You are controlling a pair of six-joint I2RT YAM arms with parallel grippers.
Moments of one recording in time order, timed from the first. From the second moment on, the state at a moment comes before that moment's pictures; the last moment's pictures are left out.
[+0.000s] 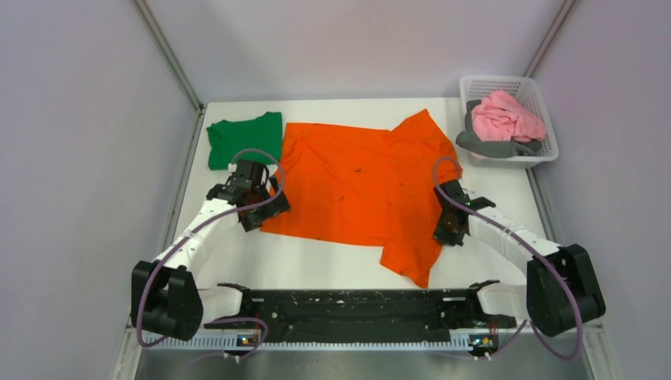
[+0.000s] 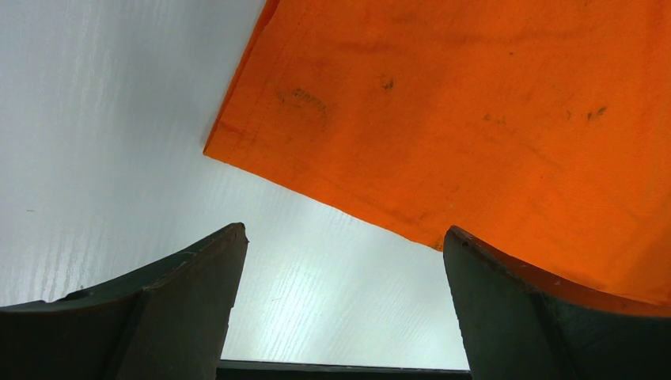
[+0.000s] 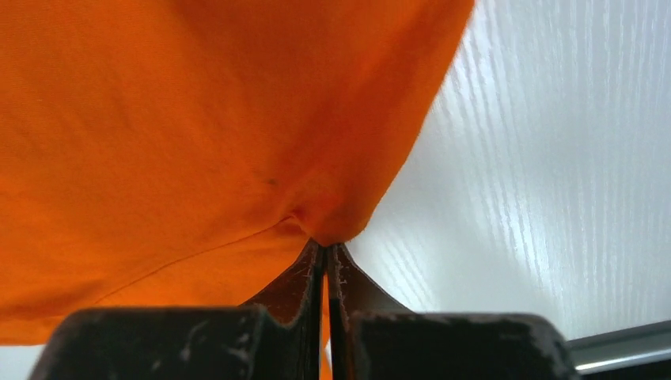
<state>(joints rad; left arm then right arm) -0.22 1.22 0.85 -0.70 -0.02 -0.68 0.32 1.20 0.59 -0.66 0.17 0.73</state>
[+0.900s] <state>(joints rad) -0.22 1.33 0.89 -0.68 -0.04 -0.68 0.47 1.36 0.89 -0.69 0.28 0.70</state>
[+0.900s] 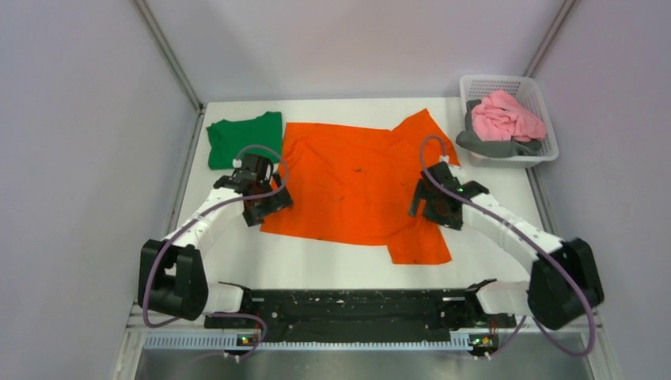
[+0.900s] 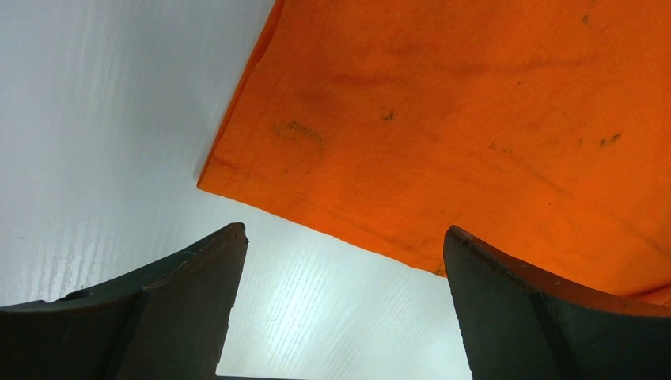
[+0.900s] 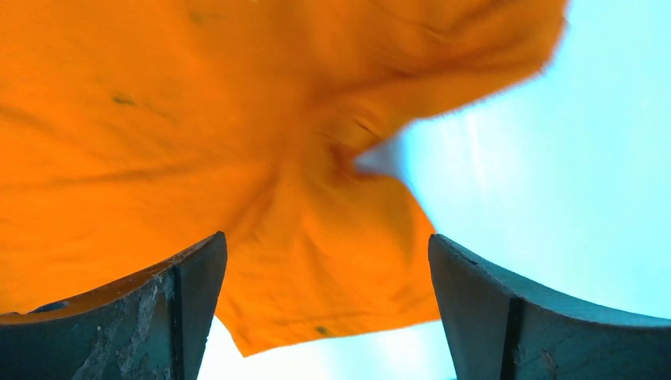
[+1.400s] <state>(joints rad) -0.16 1.27 0.86 -0.73 -0.06 -0.71 0.35 0.94 0.53 -0.87 0.19 0.94</state>
